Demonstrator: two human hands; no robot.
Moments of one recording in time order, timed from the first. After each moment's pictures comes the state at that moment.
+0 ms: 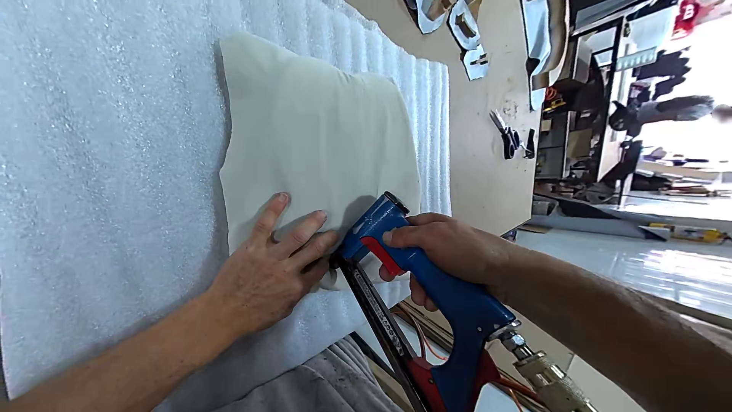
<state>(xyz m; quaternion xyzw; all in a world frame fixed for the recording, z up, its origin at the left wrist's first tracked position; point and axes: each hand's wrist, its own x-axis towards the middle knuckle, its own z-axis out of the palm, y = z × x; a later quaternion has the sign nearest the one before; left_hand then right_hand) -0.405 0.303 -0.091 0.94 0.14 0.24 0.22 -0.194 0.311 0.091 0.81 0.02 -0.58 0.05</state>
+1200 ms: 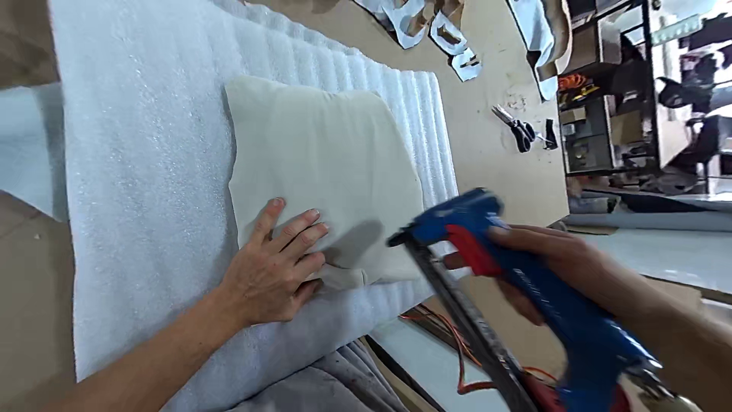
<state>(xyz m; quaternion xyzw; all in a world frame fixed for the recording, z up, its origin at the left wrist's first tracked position) -0.408 0.301 -0.089 0.93 0.15 0.27 0.19 -0.118 0.216 0.148 0.82 0.06 -0.54 -0.17</state>
